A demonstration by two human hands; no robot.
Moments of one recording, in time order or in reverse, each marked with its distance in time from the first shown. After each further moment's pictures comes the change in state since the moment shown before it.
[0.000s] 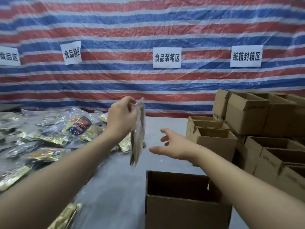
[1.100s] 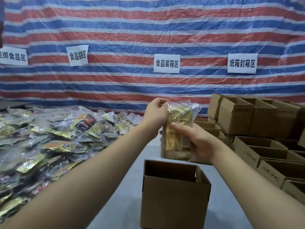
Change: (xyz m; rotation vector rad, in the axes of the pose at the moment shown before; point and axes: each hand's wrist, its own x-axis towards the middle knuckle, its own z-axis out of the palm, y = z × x) left_hand -0.033 0.126 0.002 -0.730 -0.332 -0.497; right_hand -0.083 -0.009 -0.039 0.840 -0.042 -0.138
